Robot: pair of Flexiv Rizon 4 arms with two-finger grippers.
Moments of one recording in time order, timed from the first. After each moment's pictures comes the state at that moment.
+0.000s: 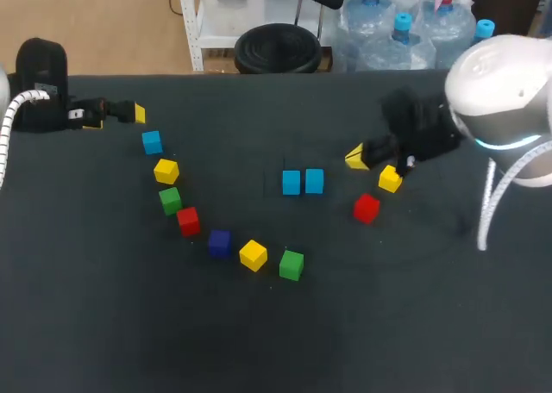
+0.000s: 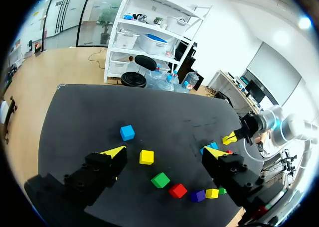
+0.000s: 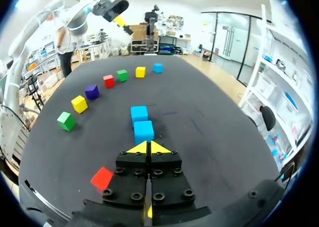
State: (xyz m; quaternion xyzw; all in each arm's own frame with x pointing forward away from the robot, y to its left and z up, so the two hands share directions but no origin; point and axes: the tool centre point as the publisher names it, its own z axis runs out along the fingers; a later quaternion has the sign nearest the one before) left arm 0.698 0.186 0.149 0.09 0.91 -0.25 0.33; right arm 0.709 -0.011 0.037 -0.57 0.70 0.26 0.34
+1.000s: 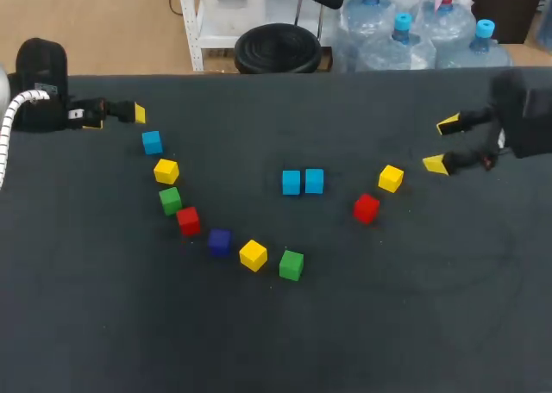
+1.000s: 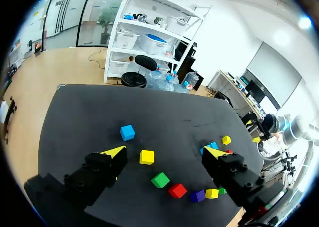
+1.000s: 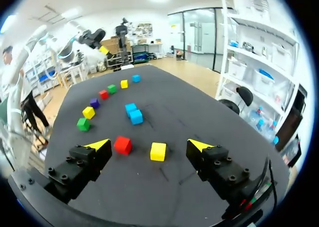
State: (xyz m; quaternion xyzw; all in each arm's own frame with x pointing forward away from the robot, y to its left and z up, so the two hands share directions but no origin) left arm 0.698 0.186 0.149 0.09 0.91 -0.25 0.33; right arm 0.674 -0.126 0.097 -0.46 0.76 0.27 0.37
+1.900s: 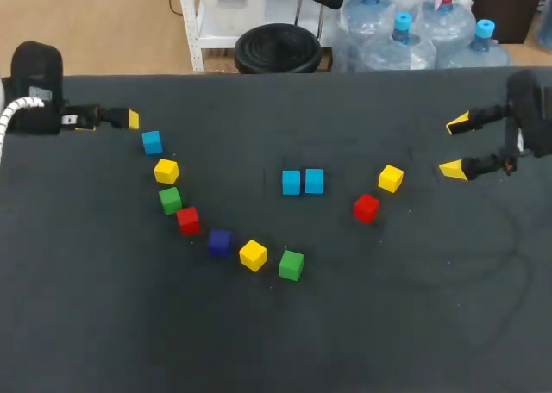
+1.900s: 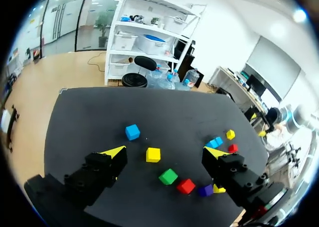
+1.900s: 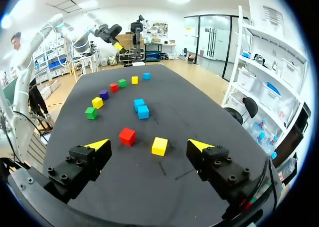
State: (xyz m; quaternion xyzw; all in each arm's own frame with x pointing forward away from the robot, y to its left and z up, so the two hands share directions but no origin) left arm 0.692 0.199 0.142 0.12 0.91 -0.22 0.34; right arm 0.665 -0.141 0.101 -0.51 0.73 0.26 0.37
